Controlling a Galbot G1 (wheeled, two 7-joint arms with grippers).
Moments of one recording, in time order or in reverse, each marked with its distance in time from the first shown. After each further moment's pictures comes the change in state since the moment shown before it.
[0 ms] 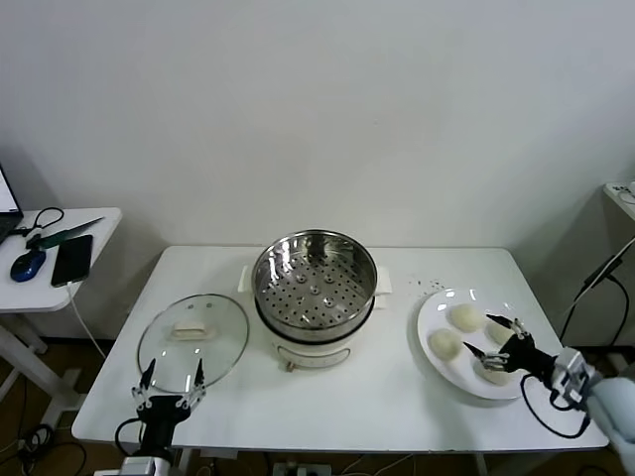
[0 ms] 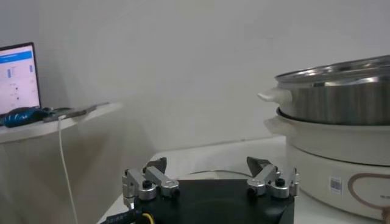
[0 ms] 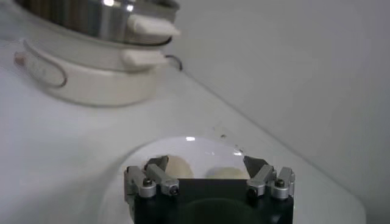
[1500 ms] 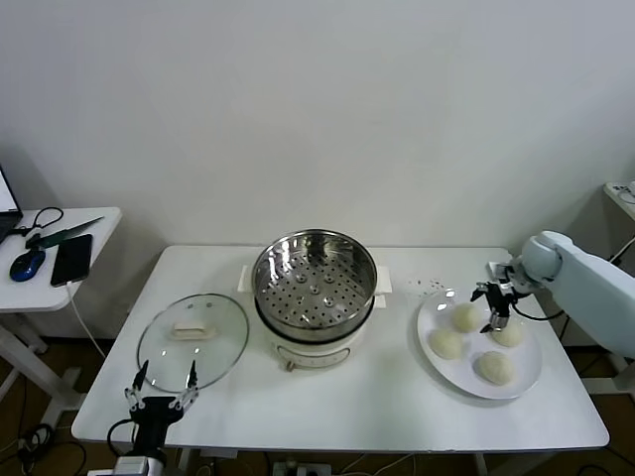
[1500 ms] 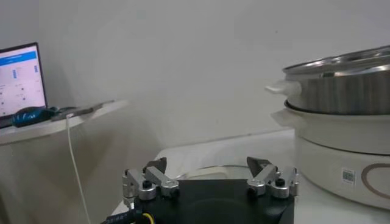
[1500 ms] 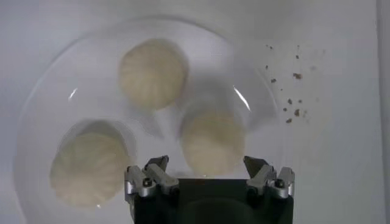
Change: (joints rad) left arm 0.004 0.016 -0.019 0.010 0.002 0.004 0.001; right arm 1.117 0.198 -1.259 -0.647 -0.239 0.063 -0.301
